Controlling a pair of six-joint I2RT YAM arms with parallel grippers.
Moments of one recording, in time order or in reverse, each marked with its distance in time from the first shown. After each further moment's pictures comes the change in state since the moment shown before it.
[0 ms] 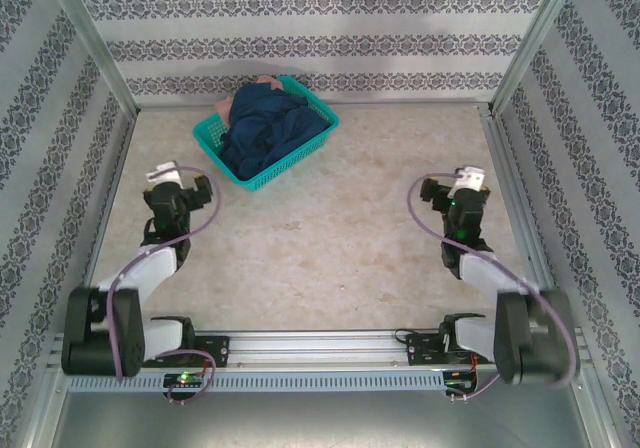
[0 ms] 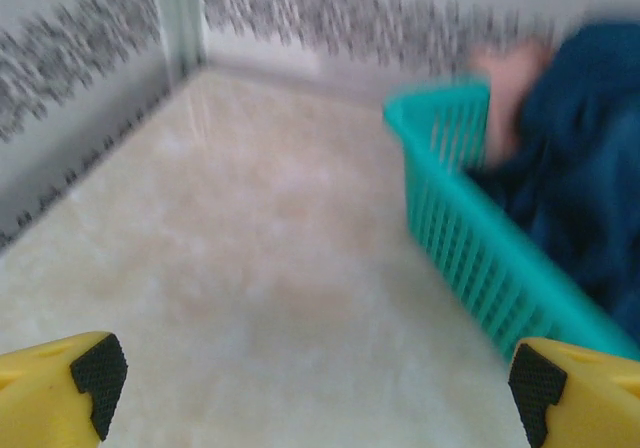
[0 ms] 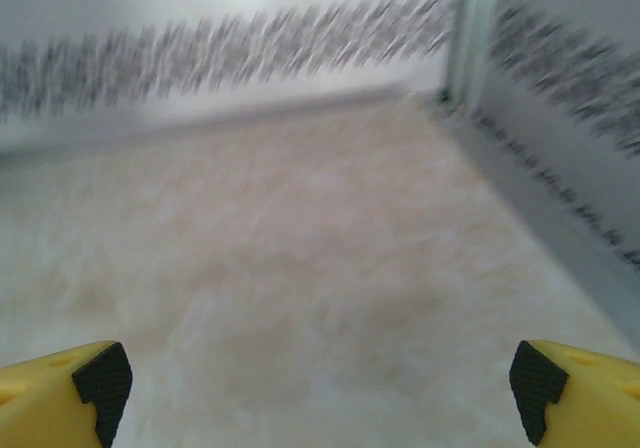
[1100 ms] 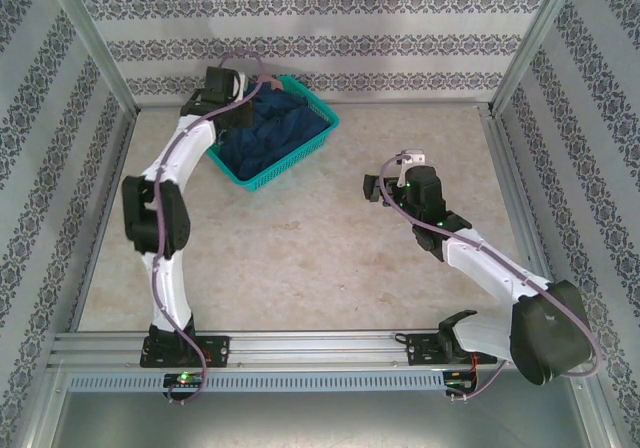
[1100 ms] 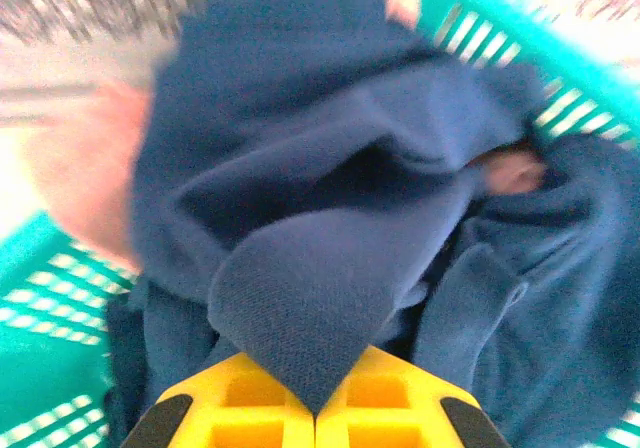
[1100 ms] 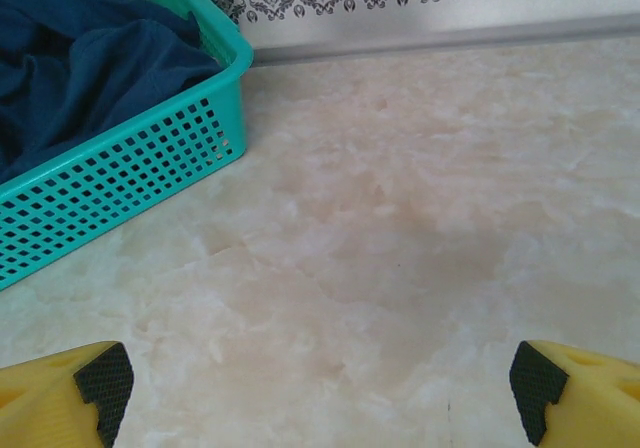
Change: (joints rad) left arm -0.184 0.809 1.368 -0.936 0.277 0.105; right arm 0.384 0.074 0.294 -0.436 -0.117 0.111
